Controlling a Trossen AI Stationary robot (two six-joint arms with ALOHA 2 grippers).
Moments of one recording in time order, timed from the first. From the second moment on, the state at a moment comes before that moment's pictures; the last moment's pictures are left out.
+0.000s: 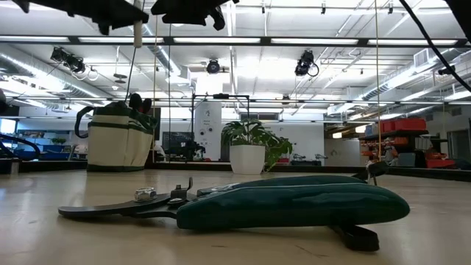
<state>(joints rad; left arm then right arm) 0.50 0.47 0.60 -0.09 -0.03 0.10 0.05 1.99 1.74 0.03 0.33 -0.06</state>
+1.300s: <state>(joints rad) 0.84 0.48 0.33 0.12 -0.43 0.06 0.05 1.99 1.74 0.03 0.32 -0.06</state>
